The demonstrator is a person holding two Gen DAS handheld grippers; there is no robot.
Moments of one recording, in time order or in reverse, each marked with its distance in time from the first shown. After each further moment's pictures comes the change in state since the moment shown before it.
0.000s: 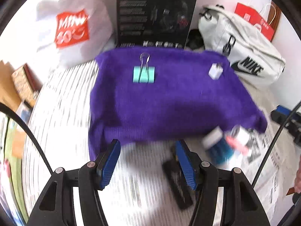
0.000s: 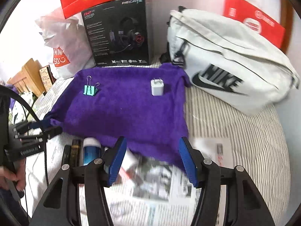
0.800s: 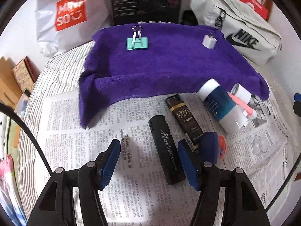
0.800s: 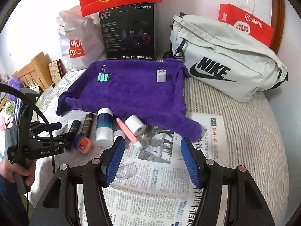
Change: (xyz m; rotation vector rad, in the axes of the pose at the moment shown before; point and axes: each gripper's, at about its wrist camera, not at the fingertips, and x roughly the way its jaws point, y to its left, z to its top) left arm 0.003 -0.013 -0.050 0.077 0.046 0.027; right arm -0.047 0.007 -0.060 -0.040 -0.038 0.020
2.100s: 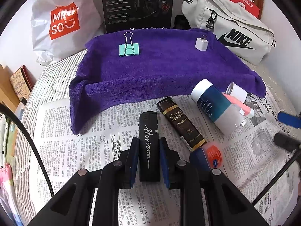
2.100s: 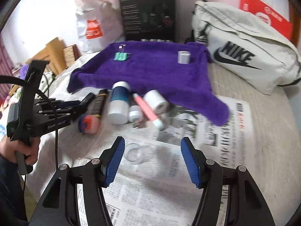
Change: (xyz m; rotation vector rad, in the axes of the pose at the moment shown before) left arm 0.007 -0.007 -0.004 0.025 -0.075 -0.017; right arm 0.031 0.017 -0.035 -0.089 0.050 0.122
